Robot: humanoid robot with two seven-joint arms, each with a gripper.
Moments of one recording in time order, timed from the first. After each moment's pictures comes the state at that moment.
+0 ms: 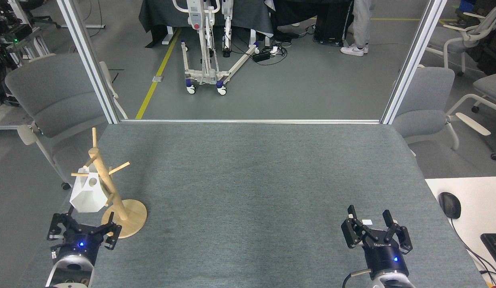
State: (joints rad) left arm -0.18 0.13 0.28 -1.28 -1.99 -0.13 -0.07; right arm -0.08 0.11 -0.30 -1.40 1.48 -0.27 -0.05
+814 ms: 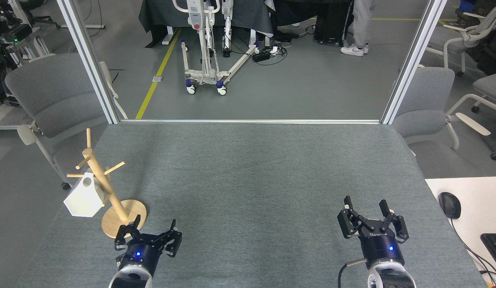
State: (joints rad) left arm -0.15 -0.12 0.21 -1.31 -1.86 -0.21 -0.03; right arm -0.12 0.12 -0.29 -1.40 1.52 -0.26 -0.05
